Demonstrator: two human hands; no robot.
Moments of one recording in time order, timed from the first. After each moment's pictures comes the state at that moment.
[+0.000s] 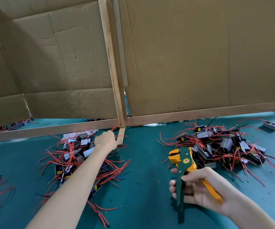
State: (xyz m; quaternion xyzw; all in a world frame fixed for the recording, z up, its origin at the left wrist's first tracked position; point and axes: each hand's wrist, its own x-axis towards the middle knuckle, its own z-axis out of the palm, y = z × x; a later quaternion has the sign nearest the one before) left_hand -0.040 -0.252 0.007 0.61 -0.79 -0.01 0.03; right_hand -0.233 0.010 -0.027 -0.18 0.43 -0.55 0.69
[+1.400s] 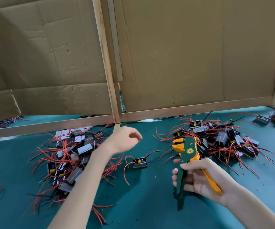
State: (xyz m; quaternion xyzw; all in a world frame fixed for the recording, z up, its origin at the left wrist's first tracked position) left_hand -0.056 -0.172 0.041 0.36 -0.89 -0.25 0.14; right_hand -0.229 0.019 -0.012 -0.20 0.46 -0.60 0.63
